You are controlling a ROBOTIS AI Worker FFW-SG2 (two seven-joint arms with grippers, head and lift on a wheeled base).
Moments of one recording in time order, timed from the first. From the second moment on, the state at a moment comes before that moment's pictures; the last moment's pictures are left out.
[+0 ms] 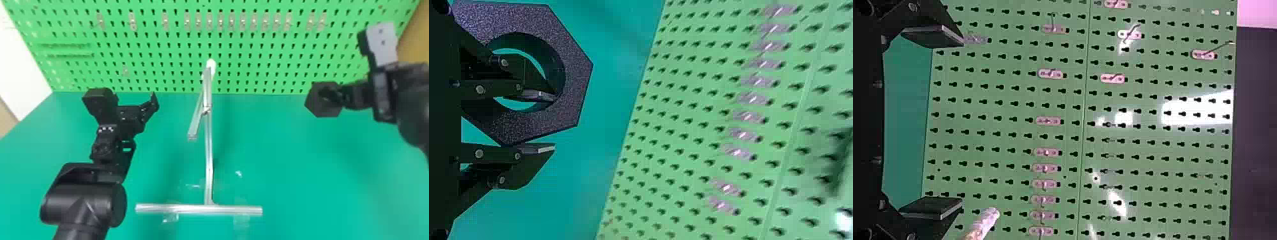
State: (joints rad) left arm -0.13 0.10 -0.02 -1.60 0.15 0.04 0.05; right arm -0.46 -0.27 0.11 -1.99 0.12 1.36 0.29
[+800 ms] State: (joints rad) left arm -0.14 0.10 -0.04 -1.60 0.13 0.05 0.05; right arm -0.88 -0.39 0.28 -1.82 -0.40 1.40 0.30
